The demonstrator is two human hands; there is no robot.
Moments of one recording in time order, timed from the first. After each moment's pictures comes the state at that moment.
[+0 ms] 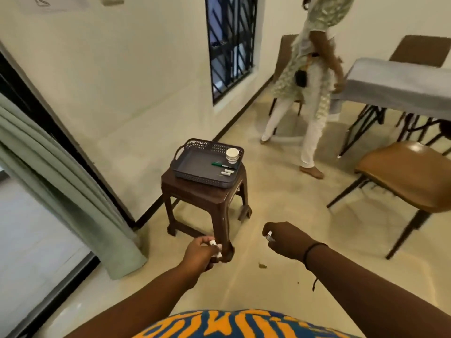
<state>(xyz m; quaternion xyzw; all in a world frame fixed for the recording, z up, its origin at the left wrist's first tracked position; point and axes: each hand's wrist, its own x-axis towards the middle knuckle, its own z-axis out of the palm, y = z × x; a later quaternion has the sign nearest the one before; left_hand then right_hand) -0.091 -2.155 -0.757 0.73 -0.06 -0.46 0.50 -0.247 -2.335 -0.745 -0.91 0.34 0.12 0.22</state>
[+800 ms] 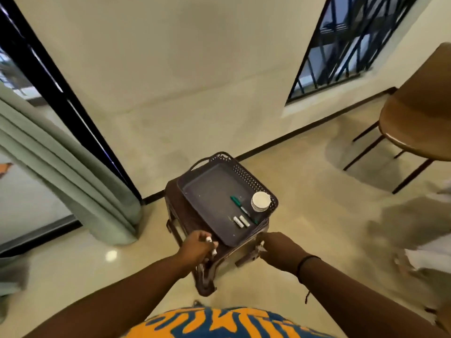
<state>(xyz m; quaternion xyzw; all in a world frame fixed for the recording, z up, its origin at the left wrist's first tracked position) 0.082 -2.417 -0.815 0.76 0.10 -0.37 0.53 0.005 -2.629 -0.776 -0.94 0.11 0.26 0.19</state>
